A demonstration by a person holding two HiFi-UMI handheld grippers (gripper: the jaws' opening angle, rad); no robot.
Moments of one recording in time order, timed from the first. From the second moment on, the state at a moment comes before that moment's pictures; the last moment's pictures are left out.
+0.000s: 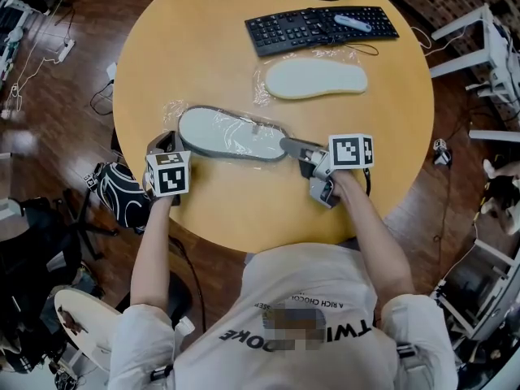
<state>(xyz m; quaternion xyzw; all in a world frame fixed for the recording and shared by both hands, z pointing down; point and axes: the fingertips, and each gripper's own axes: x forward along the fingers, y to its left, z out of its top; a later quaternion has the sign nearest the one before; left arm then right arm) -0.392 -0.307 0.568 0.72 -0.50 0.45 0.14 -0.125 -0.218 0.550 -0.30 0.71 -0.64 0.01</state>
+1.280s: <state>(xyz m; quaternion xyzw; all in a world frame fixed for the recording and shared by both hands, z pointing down) -0.393 -0.307 0.568 0.69 -0.51 0.48 0.16 -0.065 -0.196 0.524 -0.35 0.70 -0.62 0.04</state>
